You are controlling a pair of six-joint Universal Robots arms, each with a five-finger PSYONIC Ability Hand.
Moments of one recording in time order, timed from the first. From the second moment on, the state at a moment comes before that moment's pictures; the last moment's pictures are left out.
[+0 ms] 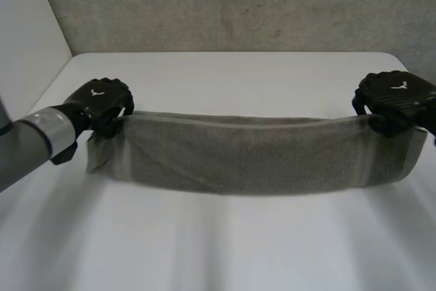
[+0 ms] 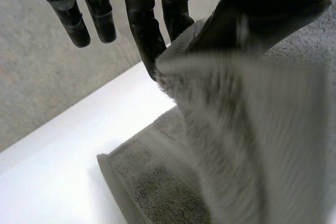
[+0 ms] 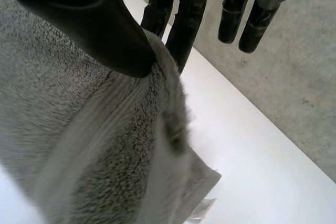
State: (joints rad) left arm 4.58 -1.96 -1.46 3.08 -1.11 3.51; right arm 1.50 -1.31 1.46 0.28 0.94 2.50; left_hand 1.26 1.35 0.22 0.23 1.14; right_hand 1.32 1.33 0.22 0.25 1.16
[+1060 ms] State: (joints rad) left arm 4.41 -1.82 -1.86 3.53 -1.28 3.26; right arm 1.98 -1.26 1.58 -0.23 1.17 2.44; left_hand 0.29 0.27 0.22 0.23 0.06; right_hand 1.28 1.27 0.22 0.25 1.15
